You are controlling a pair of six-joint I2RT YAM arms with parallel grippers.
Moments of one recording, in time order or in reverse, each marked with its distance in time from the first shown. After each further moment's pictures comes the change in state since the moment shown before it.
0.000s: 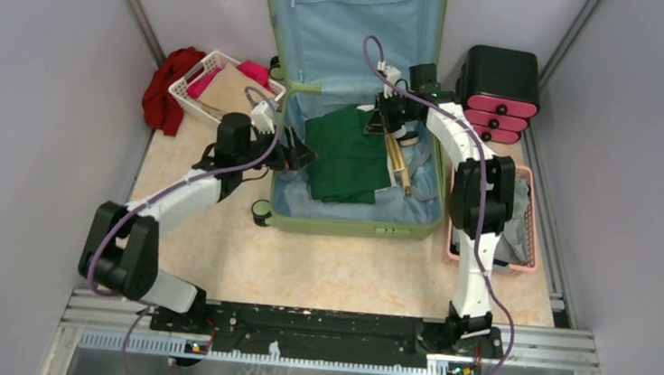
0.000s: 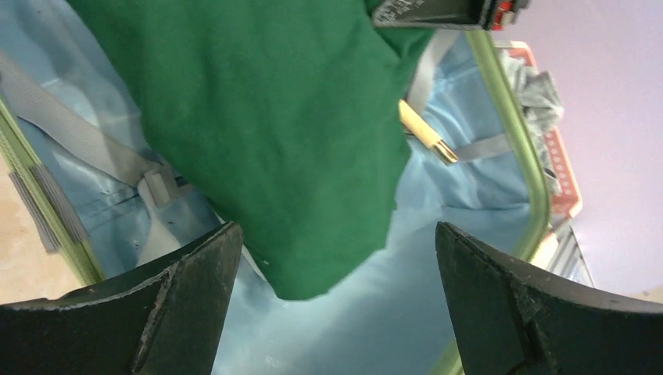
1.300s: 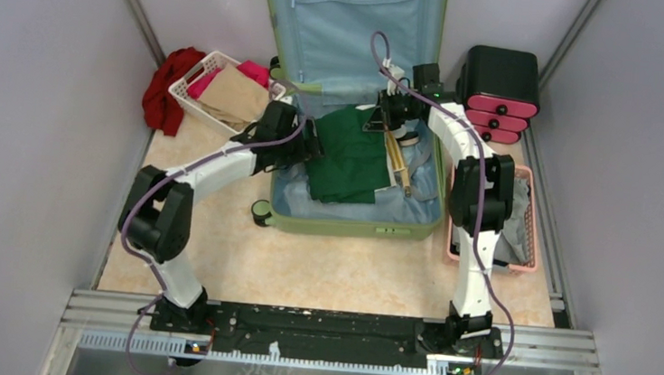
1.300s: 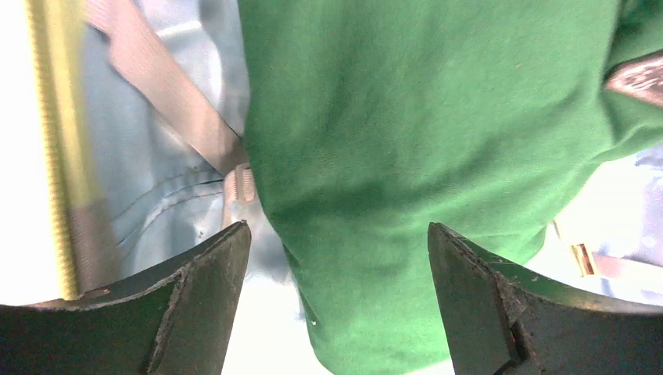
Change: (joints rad) left arm -0.123 0.371 0.388 -0.414 -0.462 -0.104; right arm -0.026 0.054 0.023 0.047 -0.072 0.089
